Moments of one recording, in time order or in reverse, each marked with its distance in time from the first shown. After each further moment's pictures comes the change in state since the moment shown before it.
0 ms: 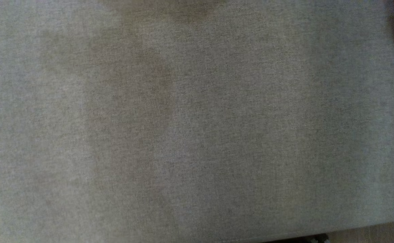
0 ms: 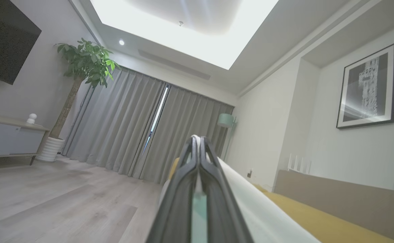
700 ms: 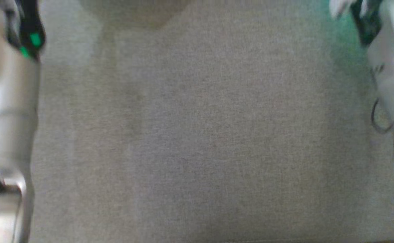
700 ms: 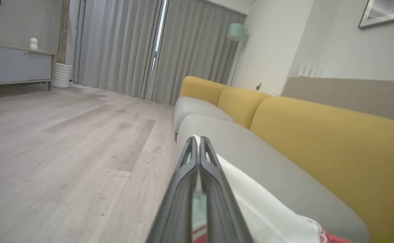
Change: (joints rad) left arm 0.636 0.020 -0.207 -0.192 -0.159 -0.013 -0.003; right arm 0.341 -0.066 0.237 0.281 0.039 0.000 0.058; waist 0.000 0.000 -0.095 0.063
